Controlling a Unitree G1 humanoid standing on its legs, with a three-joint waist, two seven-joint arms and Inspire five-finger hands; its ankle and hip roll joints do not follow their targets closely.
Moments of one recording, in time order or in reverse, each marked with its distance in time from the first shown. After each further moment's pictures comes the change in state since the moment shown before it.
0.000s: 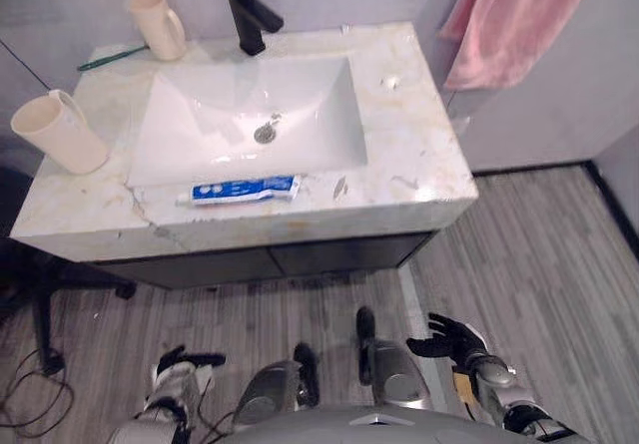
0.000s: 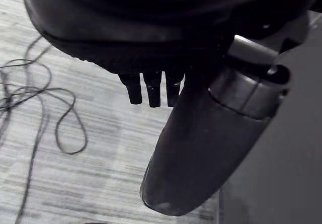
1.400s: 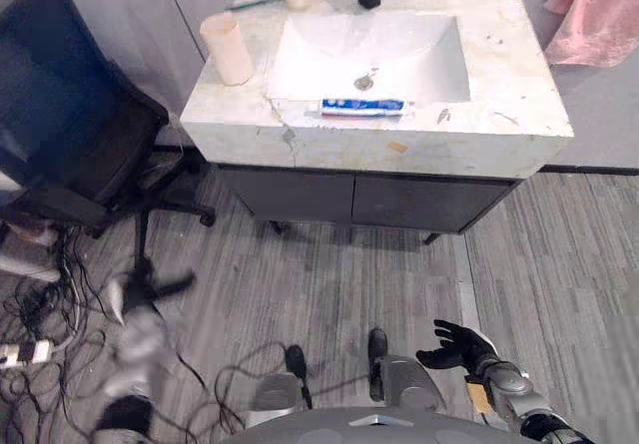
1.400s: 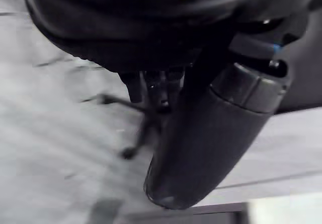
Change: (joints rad) left arm 0.143 0.269 0.116 -0.838 0.041 -0.078 0.128; right arm 0.043 -0.053 0.061 -0.078 -0.012 0.000 0.045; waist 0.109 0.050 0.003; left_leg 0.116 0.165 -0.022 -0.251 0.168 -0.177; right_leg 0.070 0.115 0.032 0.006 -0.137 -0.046
